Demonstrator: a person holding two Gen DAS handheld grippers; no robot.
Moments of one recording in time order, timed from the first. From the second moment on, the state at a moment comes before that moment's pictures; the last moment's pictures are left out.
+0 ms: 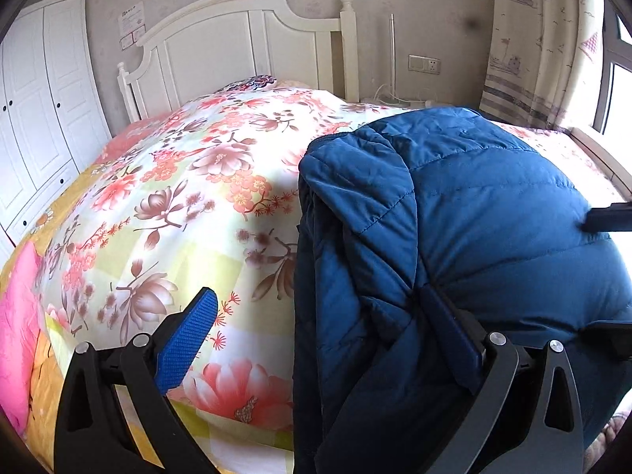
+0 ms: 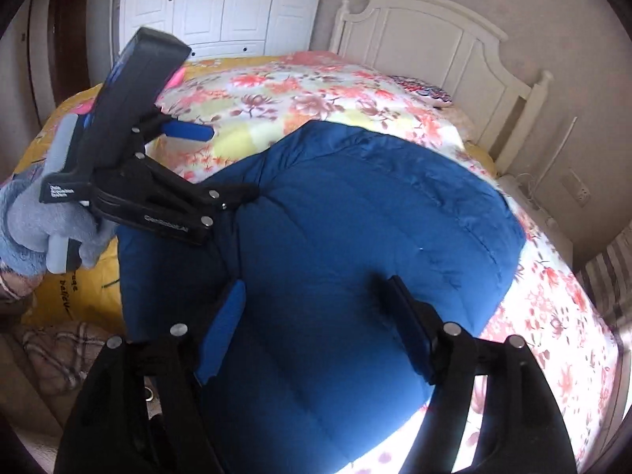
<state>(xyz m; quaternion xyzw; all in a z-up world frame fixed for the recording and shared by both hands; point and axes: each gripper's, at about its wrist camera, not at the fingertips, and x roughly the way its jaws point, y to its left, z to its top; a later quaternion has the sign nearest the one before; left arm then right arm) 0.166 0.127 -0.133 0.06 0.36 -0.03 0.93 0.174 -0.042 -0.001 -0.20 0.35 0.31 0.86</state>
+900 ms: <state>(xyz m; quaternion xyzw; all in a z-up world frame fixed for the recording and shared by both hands) 0.226 0.180 -0.176 -0.21 0.50 -0.29 0.79 0.226 -0.154 -0.092 0.28 0.48 0.35 0.76</state>
